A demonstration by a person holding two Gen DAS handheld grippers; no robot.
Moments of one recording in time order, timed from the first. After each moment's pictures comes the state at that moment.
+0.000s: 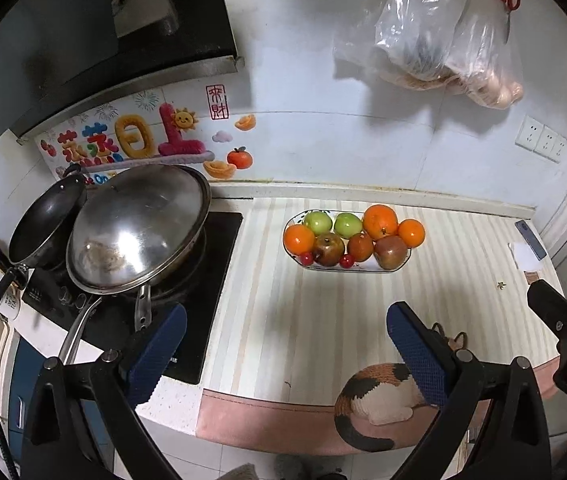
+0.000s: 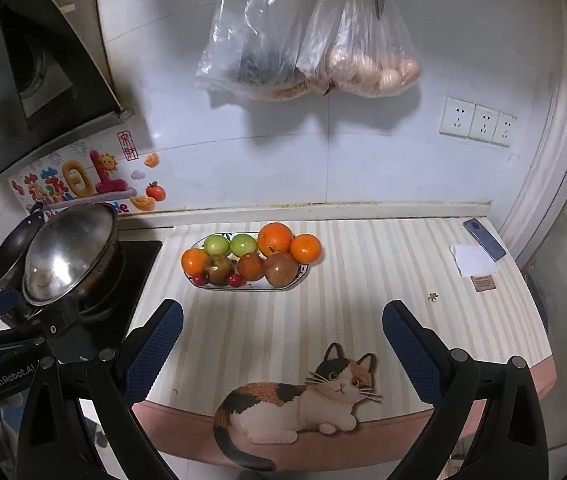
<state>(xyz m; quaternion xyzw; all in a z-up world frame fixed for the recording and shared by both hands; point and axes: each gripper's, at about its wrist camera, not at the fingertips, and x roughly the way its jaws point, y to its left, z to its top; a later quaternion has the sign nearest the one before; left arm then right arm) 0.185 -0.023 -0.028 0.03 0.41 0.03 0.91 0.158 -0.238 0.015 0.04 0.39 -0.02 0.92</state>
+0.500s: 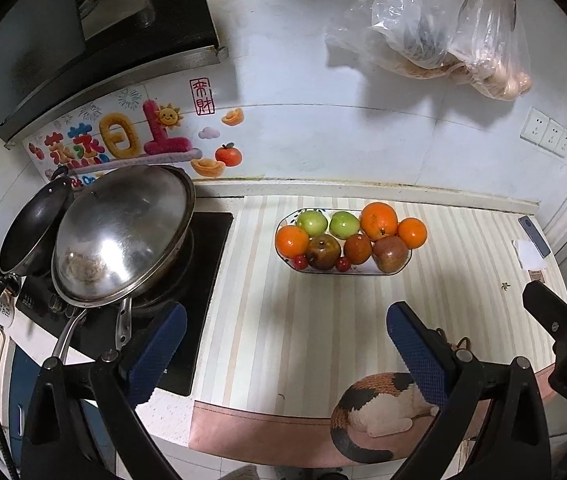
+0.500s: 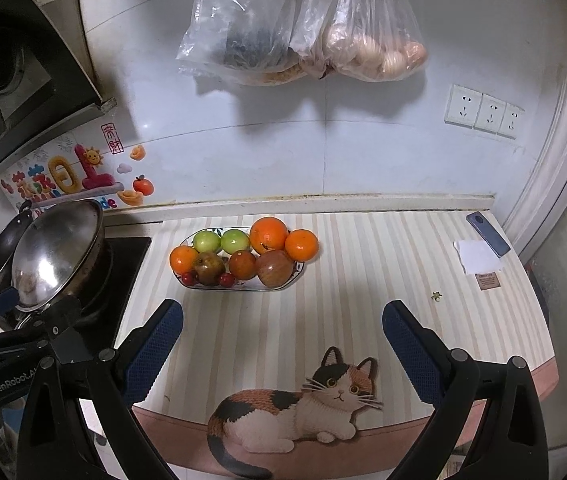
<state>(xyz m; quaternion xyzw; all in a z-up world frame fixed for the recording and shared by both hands) 0.217 -0.032 -0.039 0.03 0.42 0.02 0.90 0.191 -0.246 -0.003 0.04 0.41 -0.03 0.91</state>
